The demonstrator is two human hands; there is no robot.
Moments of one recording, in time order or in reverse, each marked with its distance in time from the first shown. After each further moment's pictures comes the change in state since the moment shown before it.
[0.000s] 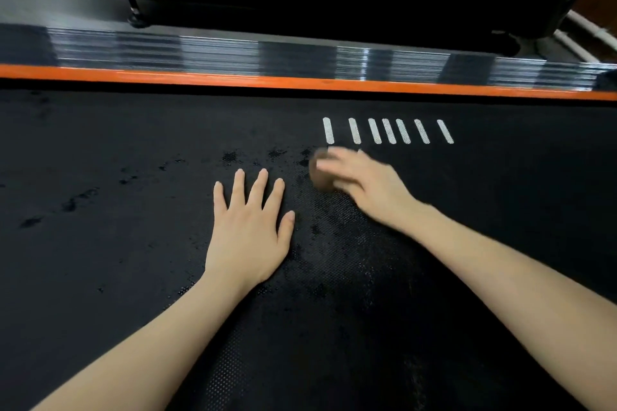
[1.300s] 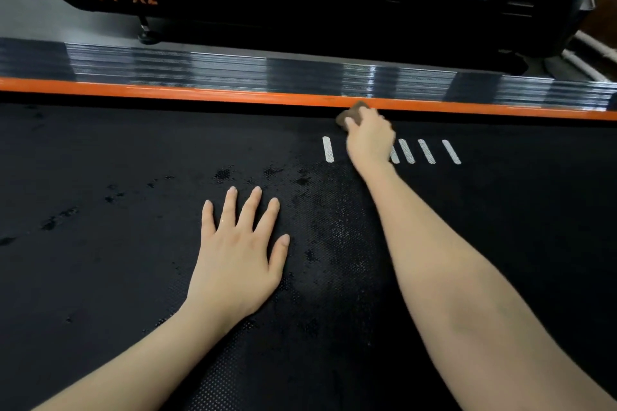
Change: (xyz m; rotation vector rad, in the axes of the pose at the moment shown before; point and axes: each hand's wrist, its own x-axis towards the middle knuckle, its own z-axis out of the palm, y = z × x) left_hand 0.001 -0.001 0.004 0.017 0.074 -0.001; right_hand 0.111 0.036 -0.002 -0.170 0.387 0.608
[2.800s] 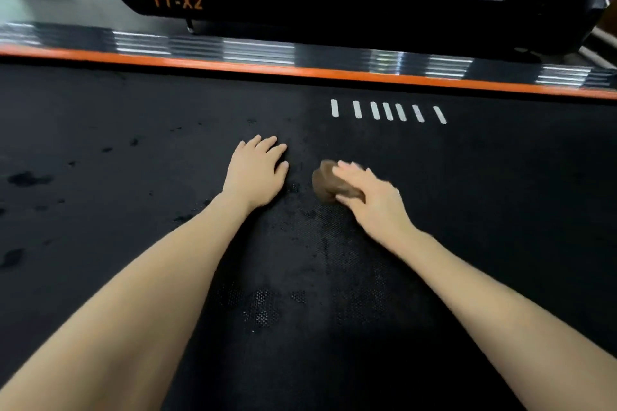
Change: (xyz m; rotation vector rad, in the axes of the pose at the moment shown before) left_hand -0.017 0.005 -0.018 -0.052 -0.051 -0.053; right_hand -0.226 0.054 -0.073 0.466 -0.283 -0.382
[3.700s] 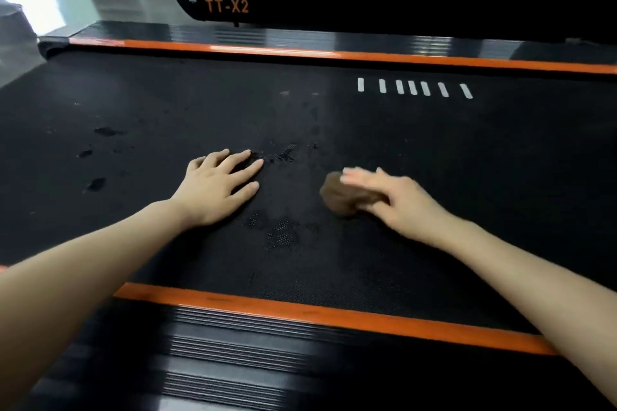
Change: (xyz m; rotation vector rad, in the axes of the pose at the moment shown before) left_hand -0.145 -0.051 -0.023 0.160 -0.136 -0.039; right_hand -0.067 -0.008 -0.024 0.065 -0.341 -0.294
